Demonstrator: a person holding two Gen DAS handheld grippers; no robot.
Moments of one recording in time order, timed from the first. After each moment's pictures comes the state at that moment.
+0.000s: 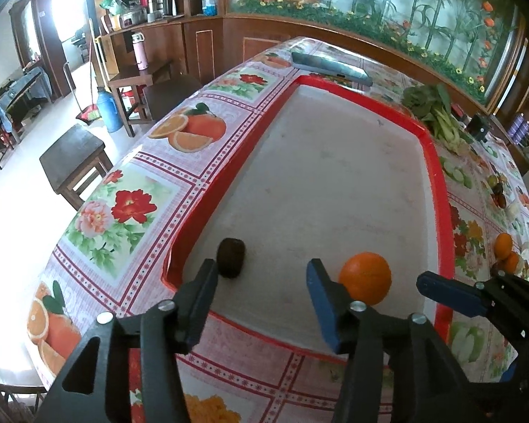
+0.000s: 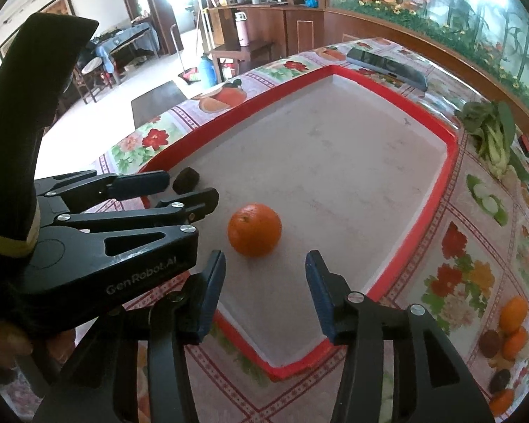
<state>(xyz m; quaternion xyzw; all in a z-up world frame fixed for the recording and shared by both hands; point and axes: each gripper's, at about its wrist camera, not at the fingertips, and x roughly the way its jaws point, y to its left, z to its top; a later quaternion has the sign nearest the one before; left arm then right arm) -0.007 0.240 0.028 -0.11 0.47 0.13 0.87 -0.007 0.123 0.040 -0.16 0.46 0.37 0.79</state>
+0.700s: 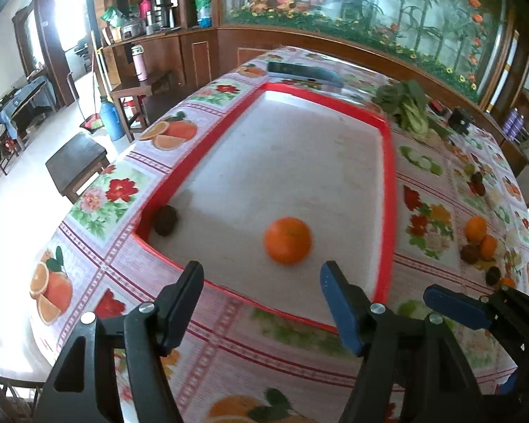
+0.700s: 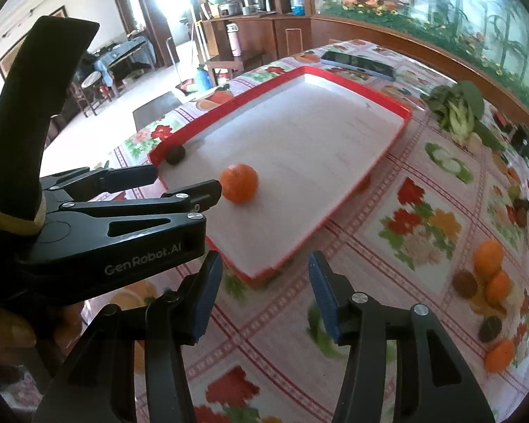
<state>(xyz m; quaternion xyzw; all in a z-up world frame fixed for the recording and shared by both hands) -0.029 0.178 0.049 -0.10 0.46 0.14 0.87 -0.032 0.052 0.056 -0.13 0.45 0.37 0.80</state>
